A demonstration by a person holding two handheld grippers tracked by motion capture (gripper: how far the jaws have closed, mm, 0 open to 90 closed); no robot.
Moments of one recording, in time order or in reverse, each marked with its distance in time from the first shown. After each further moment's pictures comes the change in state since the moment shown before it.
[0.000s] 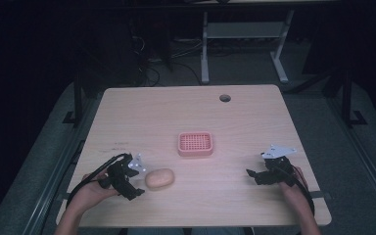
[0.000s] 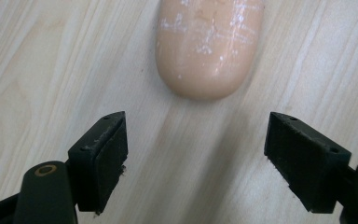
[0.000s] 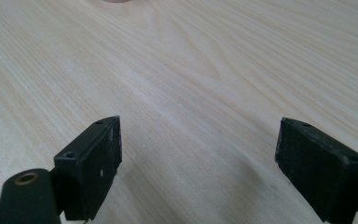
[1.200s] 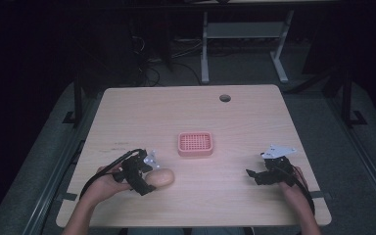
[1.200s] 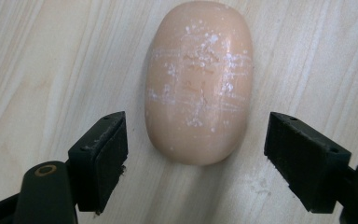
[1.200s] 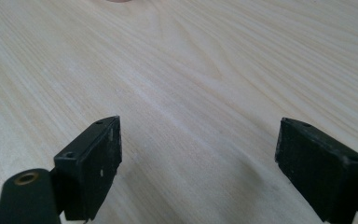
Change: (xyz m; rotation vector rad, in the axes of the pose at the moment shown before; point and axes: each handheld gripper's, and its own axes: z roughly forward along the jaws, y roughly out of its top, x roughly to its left) left arm 0.000 0.035 0.013 0.013 -0.034 0.055; right arm 0.000 0.000 0.000 0.001 0.007 -0.009
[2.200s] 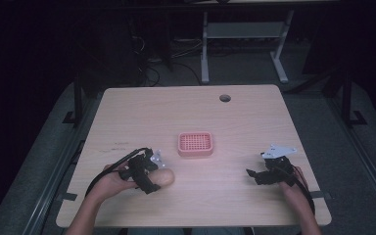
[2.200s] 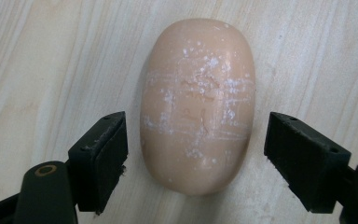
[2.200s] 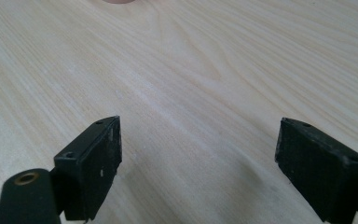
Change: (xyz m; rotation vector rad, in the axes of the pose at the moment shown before) left arm 0.003 0.012 0.012 0.020 -0.030 0.010; right arm 0.000 0.000 0.000 -0.003 0.000 0.000
